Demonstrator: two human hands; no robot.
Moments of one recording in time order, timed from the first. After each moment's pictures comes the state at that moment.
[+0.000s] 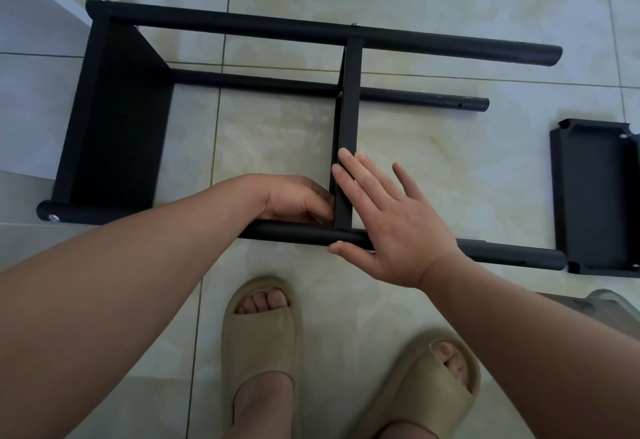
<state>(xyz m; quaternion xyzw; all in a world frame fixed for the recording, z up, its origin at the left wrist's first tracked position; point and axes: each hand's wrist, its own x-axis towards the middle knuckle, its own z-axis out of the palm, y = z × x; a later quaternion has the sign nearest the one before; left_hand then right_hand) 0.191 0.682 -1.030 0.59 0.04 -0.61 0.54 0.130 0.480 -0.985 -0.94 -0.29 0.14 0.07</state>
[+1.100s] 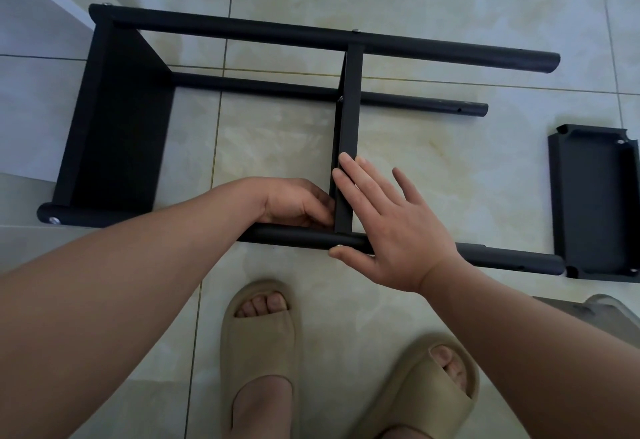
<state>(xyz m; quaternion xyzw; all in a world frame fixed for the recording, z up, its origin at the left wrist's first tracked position) 0.192 0.683 -1.029 0.57 0.04 -0.61 0.56 0.130 0.481 -0.985 -0.94 -0.29 0.13 0.07</state>
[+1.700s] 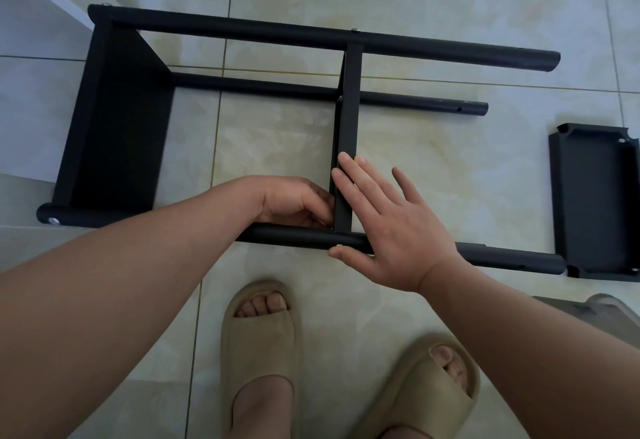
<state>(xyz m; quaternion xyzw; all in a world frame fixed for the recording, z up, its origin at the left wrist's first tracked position) 0.193 0.682 -1.026 0.53 0.06 -0.62 0.57 0.130 0.480 -0.985 -0.94 -0.29 0.14 0.07</state>
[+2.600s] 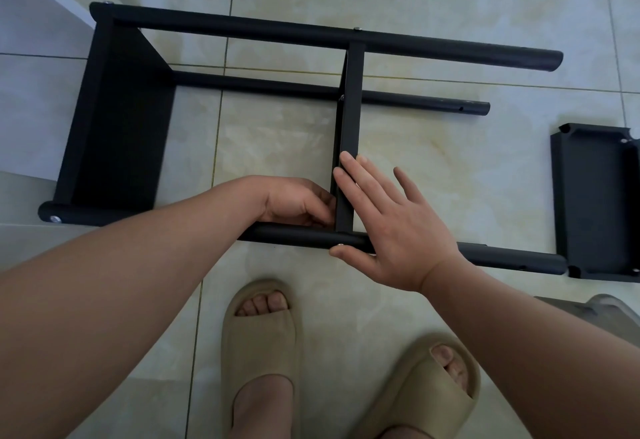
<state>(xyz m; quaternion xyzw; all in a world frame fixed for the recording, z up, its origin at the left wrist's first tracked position) 0.191 0.682 -1.029 0.56 0.04 -0.61 0.55 0.130 0.481 -0.985 -0.94 -0.29 0.13 0.07</state>
